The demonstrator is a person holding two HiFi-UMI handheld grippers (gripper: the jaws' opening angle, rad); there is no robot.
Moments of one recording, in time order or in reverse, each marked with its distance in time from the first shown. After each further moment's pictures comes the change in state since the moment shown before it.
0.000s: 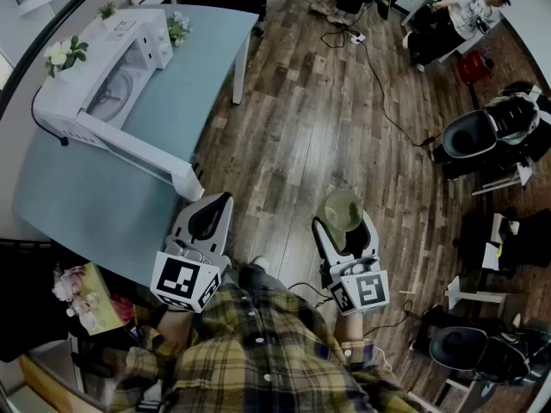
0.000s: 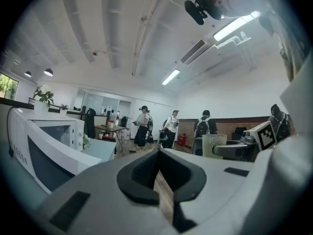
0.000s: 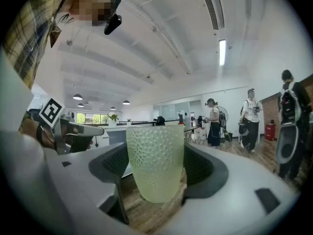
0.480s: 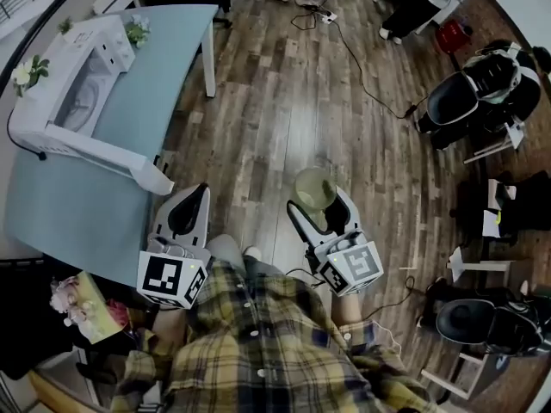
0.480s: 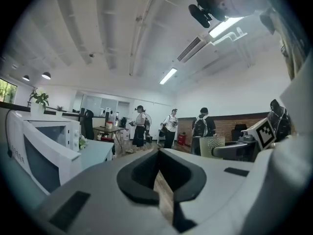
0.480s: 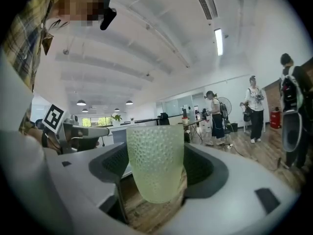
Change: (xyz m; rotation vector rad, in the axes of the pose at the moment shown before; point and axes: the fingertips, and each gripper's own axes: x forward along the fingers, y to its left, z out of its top) left arm 0.018 -0.037 -0.008 0.038 -0.008 0.028; right arm -0.009 -0.026 -0.019 0.083 0.038 0.099
